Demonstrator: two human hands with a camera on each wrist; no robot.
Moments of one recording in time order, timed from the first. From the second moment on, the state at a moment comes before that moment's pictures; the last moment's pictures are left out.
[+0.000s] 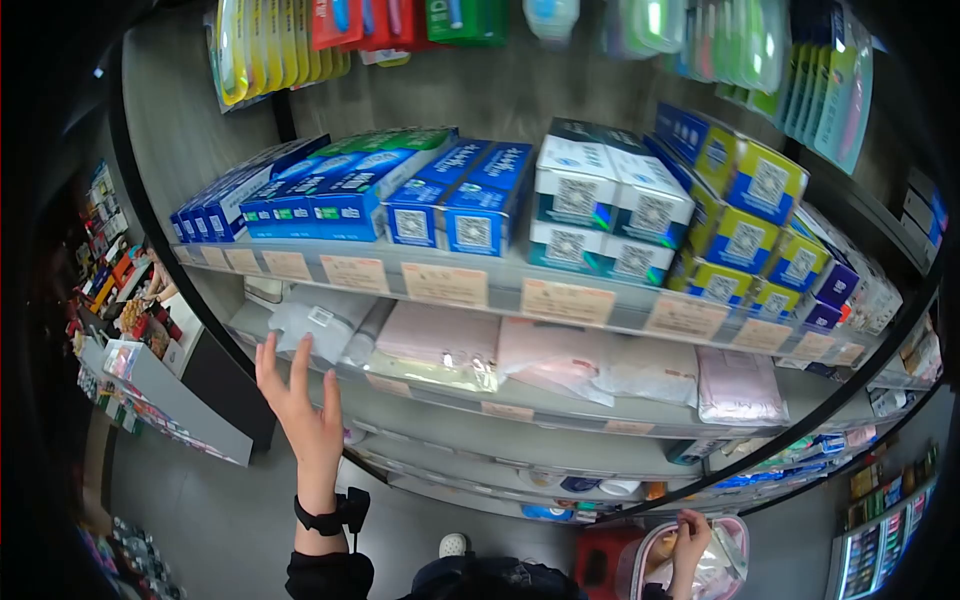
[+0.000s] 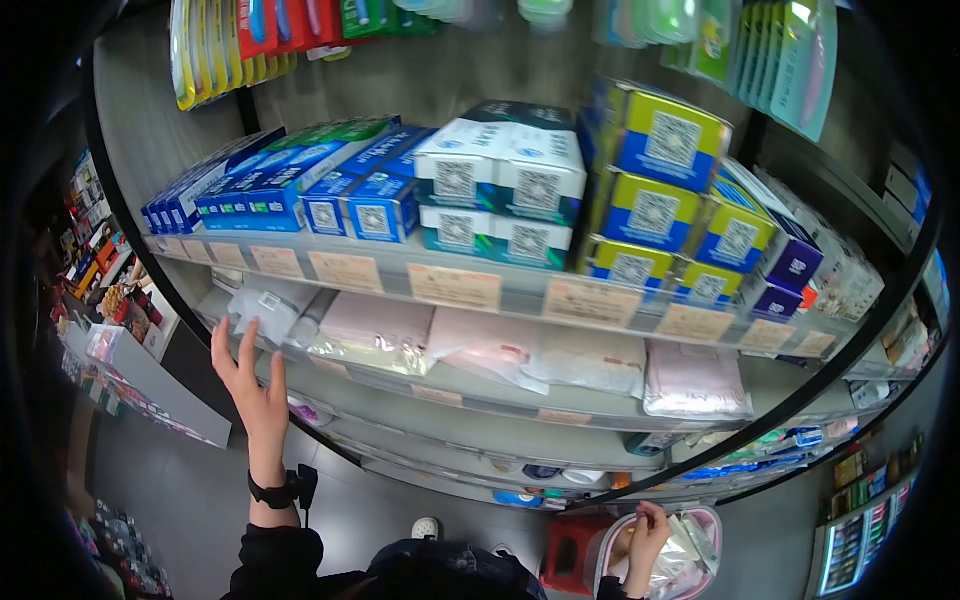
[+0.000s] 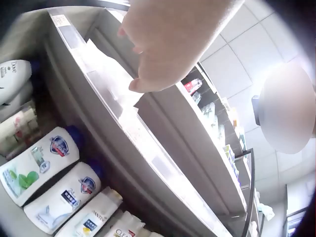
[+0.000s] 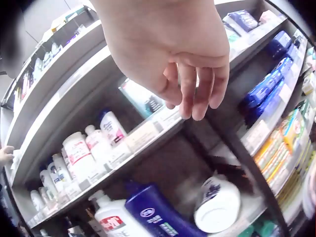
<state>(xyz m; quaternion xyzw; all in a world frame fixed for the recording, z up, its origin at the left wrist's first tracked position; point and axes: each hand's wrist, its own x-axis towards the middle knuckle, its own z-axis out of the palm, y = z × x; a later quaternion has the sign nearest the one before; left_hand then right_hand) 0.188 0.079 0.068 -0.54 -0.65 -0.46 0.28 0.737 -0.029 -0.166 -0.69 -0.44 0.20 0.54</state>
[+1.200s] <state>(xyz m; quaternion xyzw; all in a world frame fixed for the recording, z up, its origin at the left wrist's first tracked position) 0.193 0.062 -0.106 -0.90 -0.31 -0.21 -0.24 0.483 -0.053 -0.118 -0.60 -0.52 0.40 0.46</state>
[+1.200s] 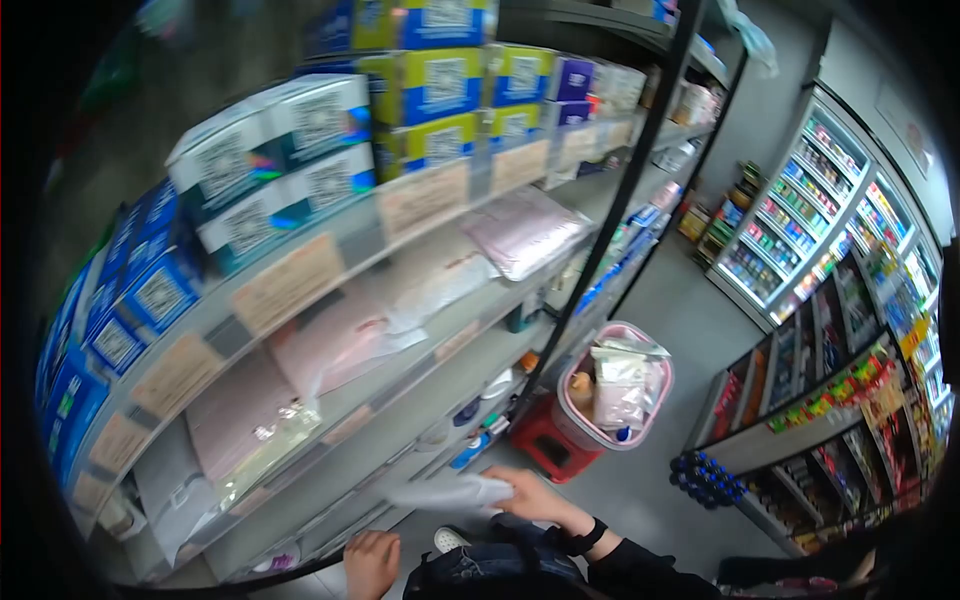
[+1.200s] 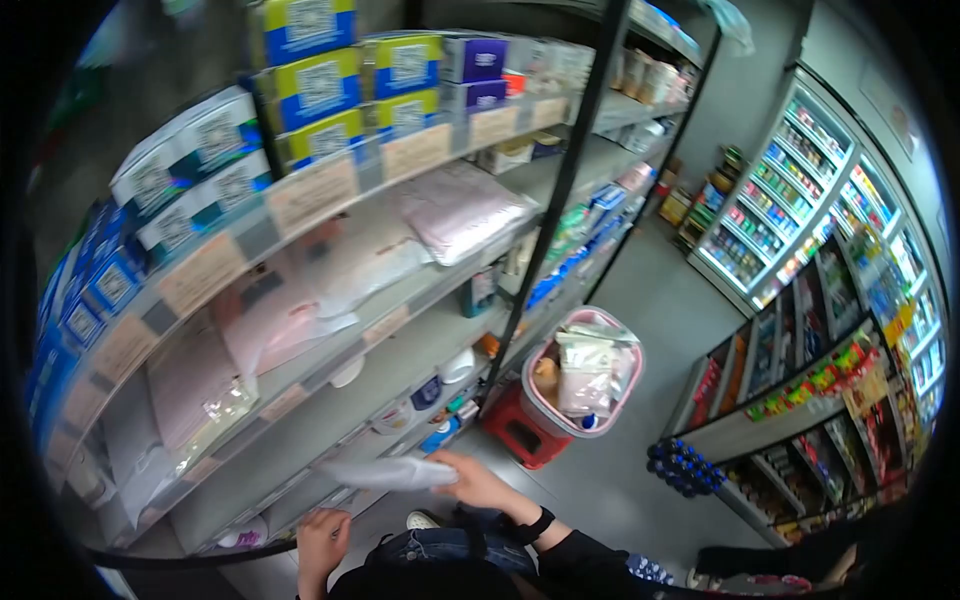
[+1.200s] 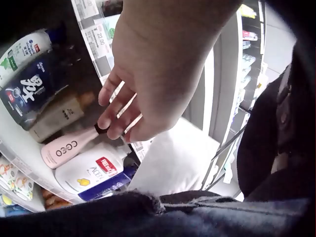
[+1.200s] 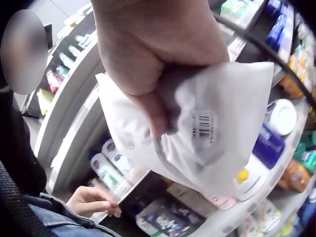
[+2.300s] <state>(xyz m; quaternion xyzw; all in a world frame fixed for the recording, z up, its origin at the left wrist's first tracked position) 0.399 0.045 -0.096 -0.89 -0.29 -0.24 -0.24 0.801 -0.130 -0.156 -0.88 -0.28 0.07 0.37</state>
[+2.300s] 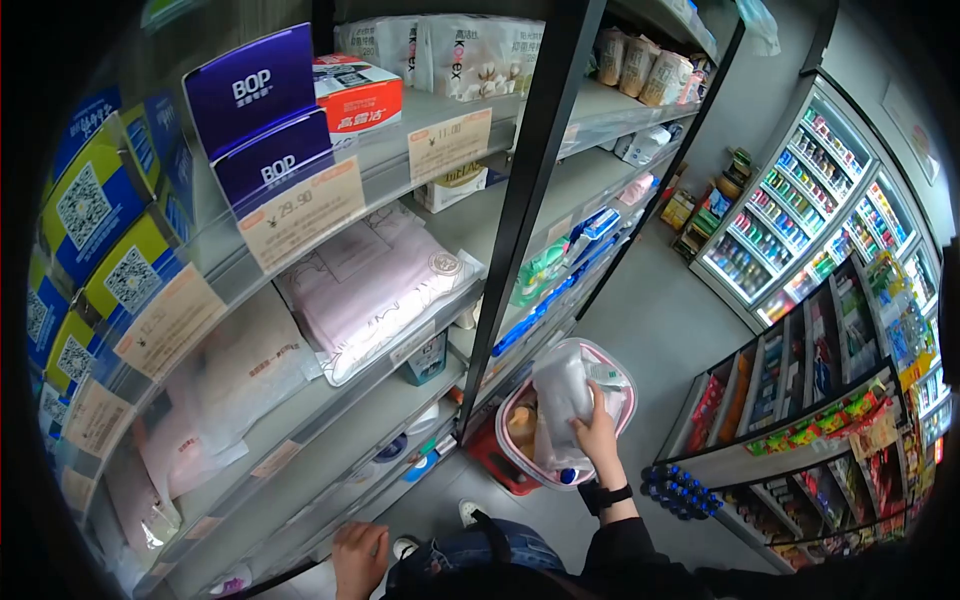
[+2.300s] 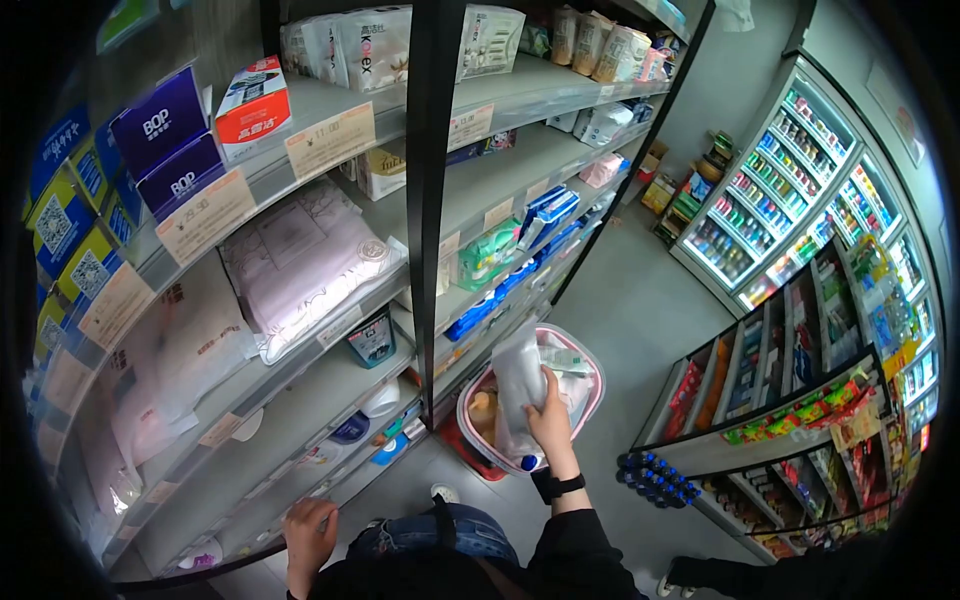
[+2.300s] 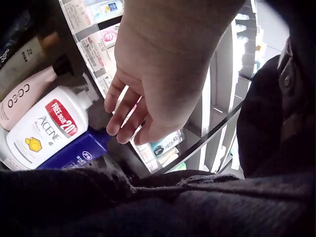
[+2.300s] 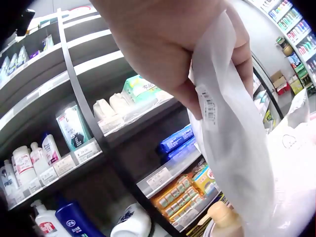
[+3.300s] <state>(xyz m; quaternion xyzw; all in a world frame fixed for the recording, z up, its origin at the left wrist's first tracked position) 0.424 -0.021 -0.101 -0.85 -0.42 -0.20 -0.23 1.073 -0.101 -0.322 -0.78 0.08 0.39 0.47</state>
